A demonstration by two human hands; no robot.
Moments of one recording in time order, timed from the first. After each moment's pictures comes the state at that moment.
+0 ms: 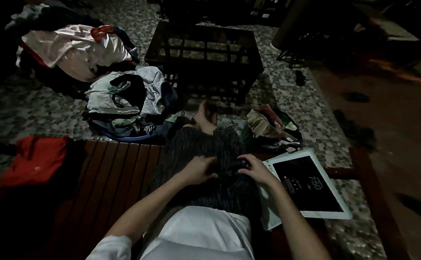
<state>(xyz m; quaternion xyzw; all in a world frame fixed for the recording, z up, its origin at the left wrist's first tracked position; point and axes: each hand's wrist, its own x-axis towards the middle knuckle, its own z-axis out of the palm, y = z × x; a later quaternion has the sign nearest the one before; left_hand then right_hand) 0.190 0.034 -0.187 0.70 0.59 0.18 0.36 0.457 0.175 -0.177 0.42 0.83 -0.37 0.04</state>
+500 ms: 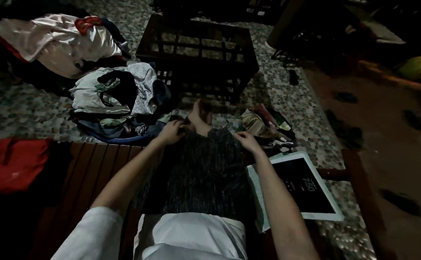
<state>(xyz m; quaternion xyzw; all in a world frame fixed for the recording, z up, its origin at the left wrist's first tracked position) 0.055 0.121 -0.217 0.60 0.71 0.19 0.30 0.401 0.267 -0.191 0.58 0.67 -0.45 -0.06</state>
